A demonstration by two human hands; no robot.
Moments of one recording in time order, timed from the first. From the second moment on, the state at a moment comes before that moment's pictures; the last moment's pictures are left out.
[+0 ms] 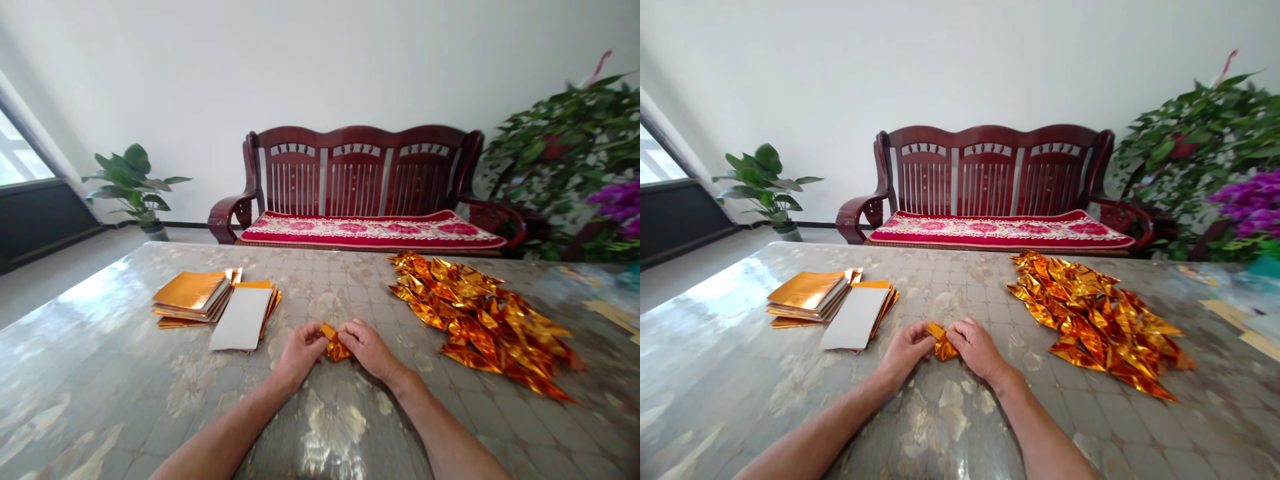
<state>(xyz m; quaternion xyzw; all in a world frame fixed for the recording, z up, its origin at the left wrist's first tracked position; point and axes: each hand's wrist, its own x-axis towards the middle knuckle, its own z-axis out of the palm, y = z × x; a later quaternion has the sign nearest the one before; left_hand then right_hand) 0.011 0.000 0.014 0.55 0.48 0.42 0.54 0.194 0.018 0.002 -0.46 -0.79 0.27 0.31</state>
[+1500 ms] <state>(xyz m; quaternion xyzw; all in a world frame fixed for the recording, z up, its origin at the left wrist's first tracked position) -0.008 0.011 0.019 0.67 0.54 0.38 0.33 0.195 0.015 0.011 -0.47 -0.81 0.14 0.32</state>
